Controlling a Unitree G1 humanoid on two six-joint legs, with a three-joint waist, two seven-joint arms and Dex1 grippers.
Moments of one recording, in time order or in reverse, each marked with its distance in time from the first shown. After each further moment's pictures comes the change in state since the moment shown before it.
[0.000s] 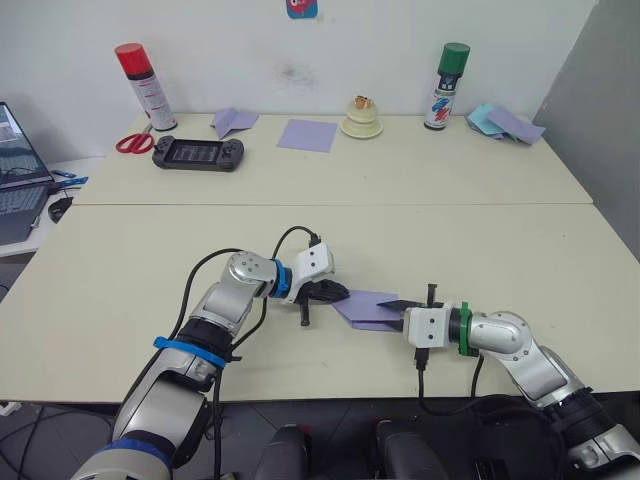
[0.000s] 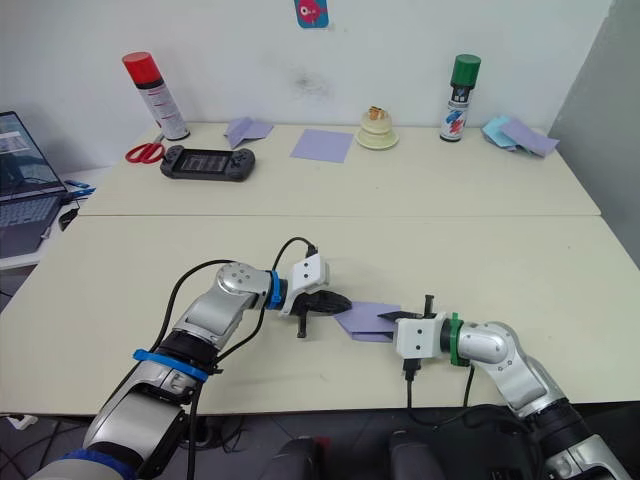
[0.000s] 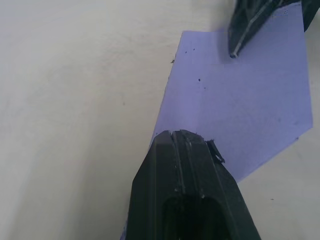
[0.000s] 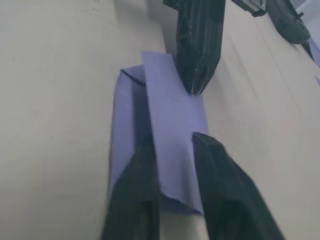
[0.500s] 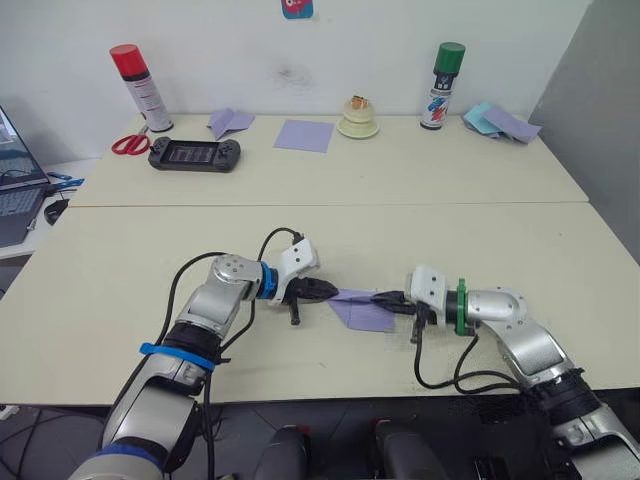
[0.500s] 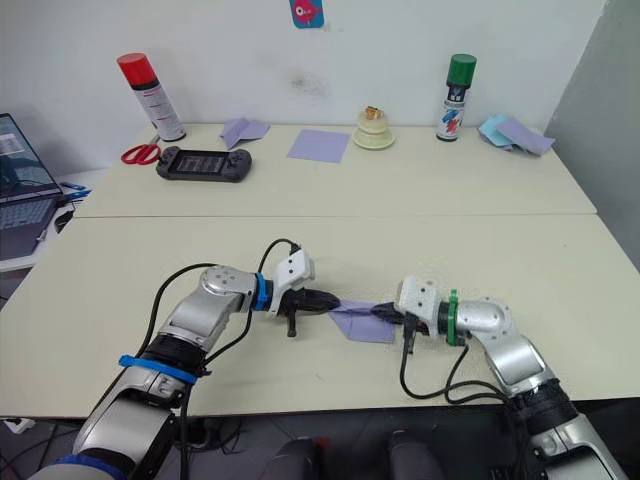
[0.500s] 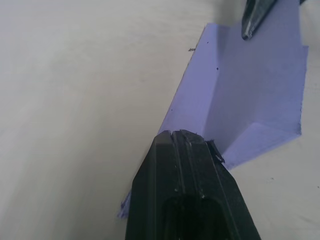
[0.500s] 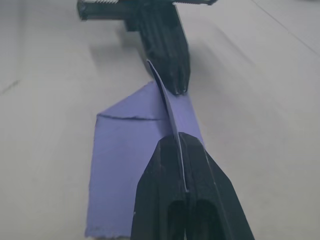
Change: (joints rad) left arm 0.035 0.045 0.054 -0.025 -0.044 0.078 0.013; right arm -0.125 0.069 -0.063 -0.037 0.337 0.532 0.171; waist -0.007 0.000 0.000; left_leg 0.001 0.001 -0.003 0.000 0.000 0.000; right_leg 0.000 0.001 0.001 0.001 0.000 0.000
